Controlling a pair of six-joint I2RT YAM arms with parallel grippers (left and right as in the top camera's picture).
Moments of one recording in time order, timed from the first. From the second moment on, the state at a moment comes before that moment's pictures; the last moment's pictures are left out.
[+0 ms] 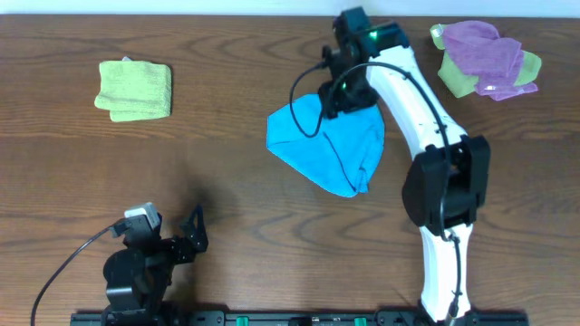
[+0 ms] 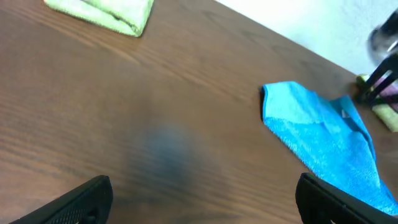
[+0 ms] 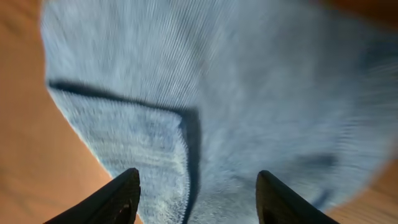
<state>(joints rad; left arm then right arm) 0.06 0.01 0.21 -0.63 0.20 -0.41 0.33 2.29 2.07 -1.28 -0.17 -0.04</state>
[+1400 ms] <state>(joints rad) 0.06 0.01 0.21 -0.63 0.20 -0.46 0.57 2.32 1.84 -1.16 -0.45 -0.11</state>
